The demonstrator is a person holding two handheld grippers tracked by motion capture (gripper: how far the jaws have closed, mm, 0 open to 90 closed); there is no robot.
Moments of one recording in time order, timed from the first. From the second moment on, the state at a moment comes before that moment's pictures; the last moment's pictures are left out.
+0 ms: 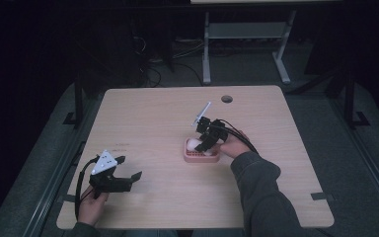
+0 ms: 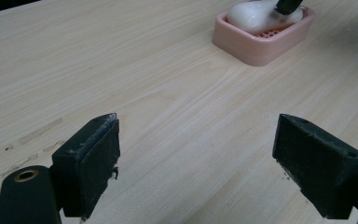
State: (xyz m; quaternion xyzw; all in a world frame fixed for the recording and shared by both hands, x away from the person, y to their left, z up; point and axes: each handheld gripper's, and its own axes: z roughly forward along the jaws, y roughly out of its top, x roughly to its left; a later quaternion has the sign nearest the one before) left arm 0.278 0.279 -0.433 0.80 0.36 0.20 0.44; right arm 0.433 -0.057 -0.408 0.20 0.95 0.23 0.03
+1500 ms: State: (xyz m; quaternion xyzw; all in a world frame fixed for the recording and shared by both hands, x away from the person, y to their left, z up) left arm 0.278 0.280 -0.434 0.80 0.36 0.20 0.43; right arm 0.420 -0.089 -0.393 0.23 0.94 0.26 0.04
